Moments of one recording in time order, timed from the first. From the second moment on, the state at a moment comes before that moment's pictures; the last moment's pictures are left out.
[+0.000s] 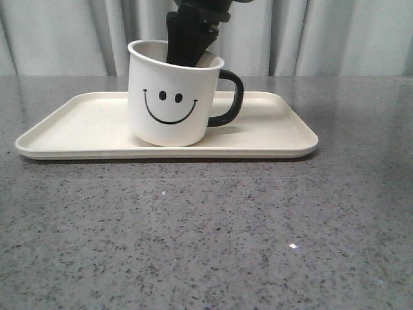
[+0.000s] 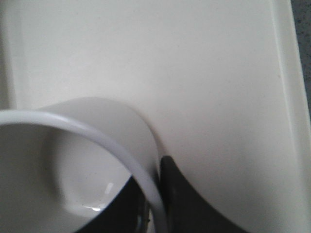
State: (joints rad) left arm -0.53 0.90 -1.36 0.37 1.27 -0.18; right arm 0.57 2.08 -2.07 0.33 1.25 -0.92
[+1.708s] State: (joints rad) left arm -0.53 0.90 -1.36 0.37 1.27 -0.18; right arm 0.57 2.08 -2.11 0.34 1.25 -0.91
